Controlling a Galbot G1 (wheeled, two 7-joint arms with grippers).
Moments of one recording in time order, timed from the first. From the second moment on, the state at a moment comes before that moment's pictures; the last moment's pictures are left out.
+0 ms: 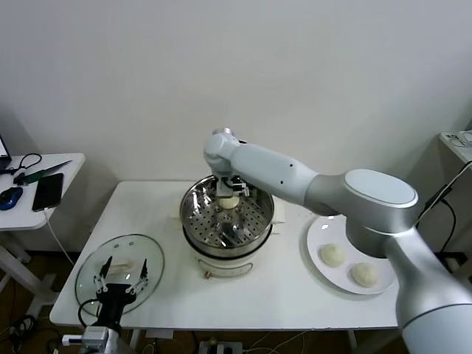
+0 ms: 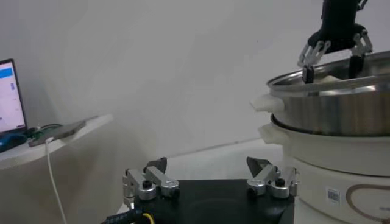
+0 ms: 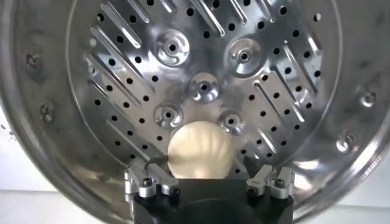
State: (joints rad) left arm 1.64 -1.47 -0.71 -1.97 0.05 -0.05 0.03; right arm 0.39 1.51 -1.10 0.87 -0.64 0.63 -1.08
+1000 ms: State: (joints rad) left arm 1.68 -1.48 -0.70 -2.02 0.05 -0.05 0.03; right arm 0.64 0.78 -1.38 1.30 0.24 -0.08 -1.08
